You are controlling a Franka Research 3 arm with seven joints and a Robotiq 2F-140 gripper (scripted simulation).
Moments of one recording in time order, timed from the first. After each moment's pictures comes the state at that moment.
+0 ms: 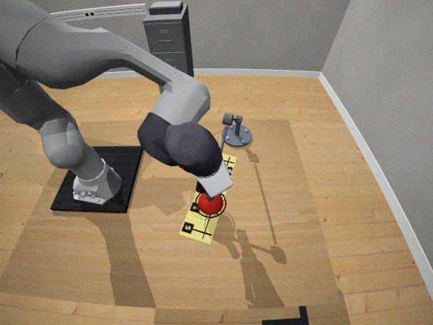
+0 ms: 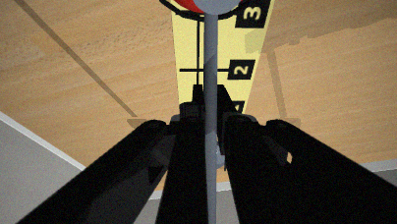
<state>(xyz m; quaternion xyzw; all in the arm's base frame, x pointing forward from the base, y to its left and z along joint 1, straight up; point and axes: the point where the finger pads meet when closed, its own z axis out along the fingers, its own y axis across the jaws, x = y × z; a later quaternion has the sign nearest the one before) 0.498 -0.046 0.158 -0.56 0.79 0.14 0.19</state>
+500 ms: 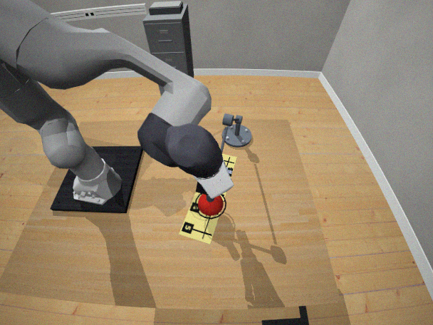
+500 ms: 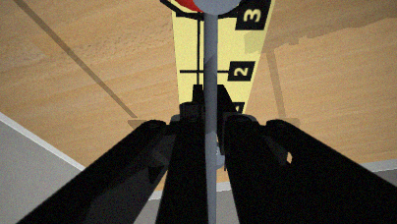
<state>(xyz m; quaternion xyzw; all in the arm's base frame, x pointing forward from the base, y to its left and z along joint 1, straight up) 0.498 -0.049 0.158 -0.56 0.79 0.14 0.19</state>
